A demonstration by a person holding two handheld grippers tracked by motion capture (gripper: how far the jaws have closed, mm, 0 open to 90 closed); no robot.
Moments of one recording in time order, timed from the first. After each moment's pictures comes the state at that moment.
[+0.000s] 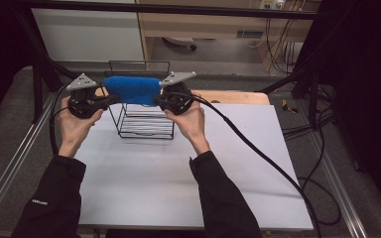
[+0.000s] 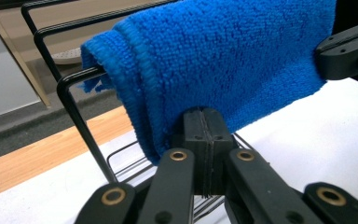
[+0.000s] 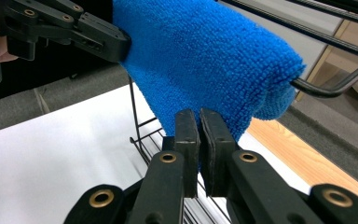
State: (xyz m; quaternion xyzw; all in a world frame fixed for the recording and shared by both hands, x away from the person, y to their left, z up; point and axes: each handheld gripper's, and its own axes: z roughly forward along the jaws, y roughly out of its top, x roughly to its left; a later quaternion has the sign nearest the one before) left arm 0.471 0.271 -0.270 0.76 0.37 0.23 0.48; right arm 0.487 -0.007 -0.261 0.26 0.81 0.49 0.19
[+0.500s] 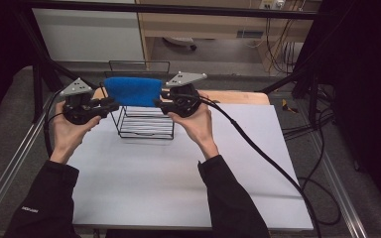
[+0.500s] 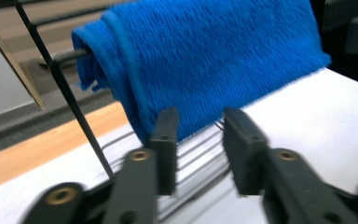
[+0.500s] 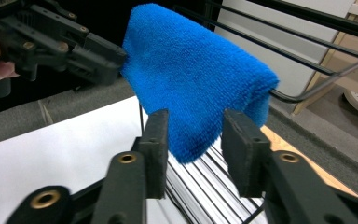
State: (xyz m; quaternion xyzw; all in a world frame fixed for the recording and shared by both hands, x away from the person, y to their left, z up) left arm 0.450 0.277 -0.269 0.77 0.36 0.22 0.48; right arm 0.467 -0.024 -0.247 0.25 0.80 0.51 0.20
